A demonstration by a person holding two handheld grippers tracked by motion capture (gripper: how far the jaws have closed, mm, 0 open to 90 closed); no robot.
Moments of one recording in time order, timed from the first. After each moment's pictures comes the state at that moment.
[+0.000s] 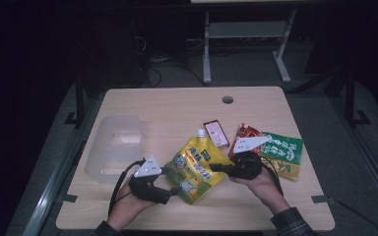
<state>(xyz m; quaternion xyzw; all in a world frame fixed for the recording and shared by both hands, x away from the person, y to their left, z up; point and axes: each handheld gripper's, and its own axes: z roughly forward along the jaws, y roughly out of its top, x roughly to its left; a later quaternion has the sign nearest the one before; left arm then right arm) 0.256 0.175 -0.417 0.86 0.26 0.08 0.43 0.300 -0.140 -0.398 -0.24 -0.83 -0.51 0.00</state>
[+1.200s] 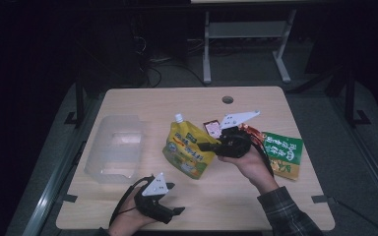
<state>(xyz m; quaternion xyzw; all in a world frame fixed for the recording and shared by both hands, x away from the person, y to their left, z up) 0.232 0.163 -0.447 0.89 0.20 0.06 0.41 0.329 -0.106 -0.340 -0.24 -0.83 -0.50 -0.02</state>
